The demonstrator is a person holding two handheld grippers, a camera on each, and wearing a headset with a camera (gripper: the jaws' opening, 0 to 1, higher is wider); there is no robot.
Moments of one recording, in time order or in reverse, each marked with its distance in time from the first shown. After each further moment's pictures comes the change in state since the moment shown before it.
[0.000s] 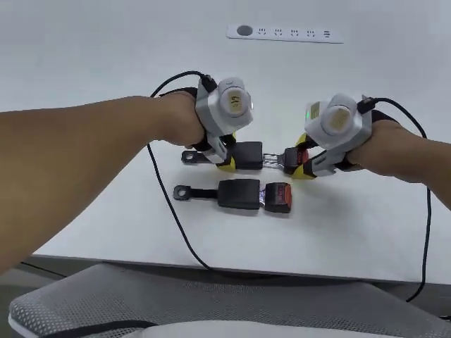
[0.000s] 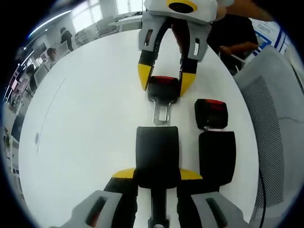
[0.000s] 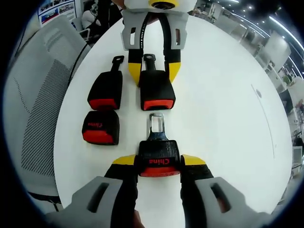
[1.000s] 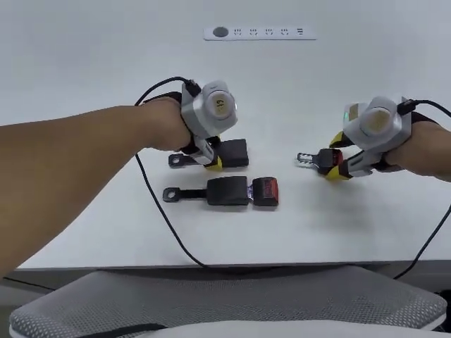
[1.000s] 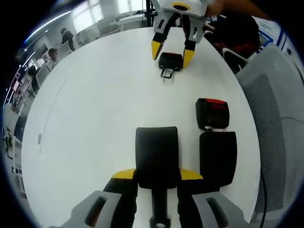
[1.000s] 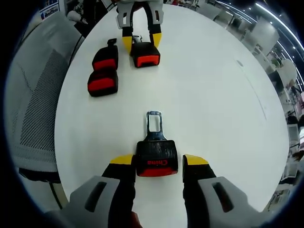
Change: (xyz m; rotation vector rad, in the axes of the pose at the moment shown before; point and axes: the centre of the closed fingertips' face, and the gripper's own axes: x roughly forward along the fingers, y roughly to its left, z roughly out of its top) left arm 0.000 0.000 0.002 0.008 0.019 0.033; right arm -0.040 -0.002 -0.077 0.124 0.085 -0.095
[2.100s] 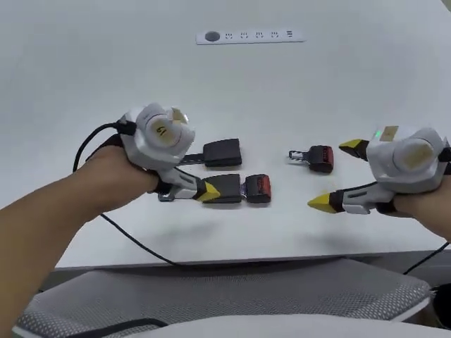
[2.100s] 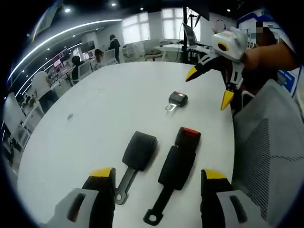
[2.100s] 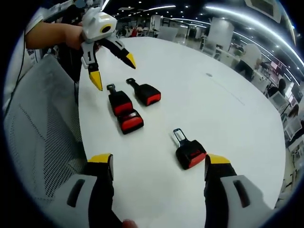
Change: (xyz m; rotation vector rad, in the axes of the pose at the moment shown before) left arm -0.070 -0.055 0.002 -0.321 -0.324 0.239; right arm -0.058 0.067 0.026 0.319 -0.299 -0.176
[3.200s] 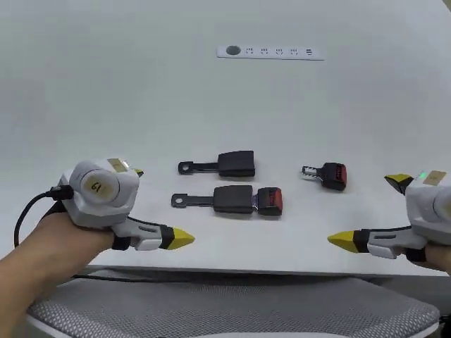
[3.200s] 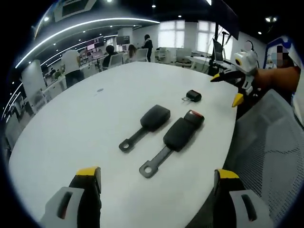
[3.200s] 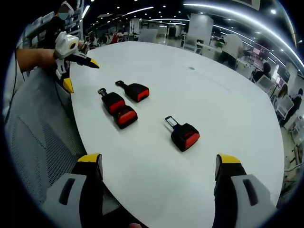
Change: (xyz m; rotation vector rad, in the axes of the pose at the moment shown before) left arm -0.067 -0.009 -0.064 -0.232 -0.062 0.159; right arm -0.025 0.001 -0.014 0.151 -0.026 -0.104
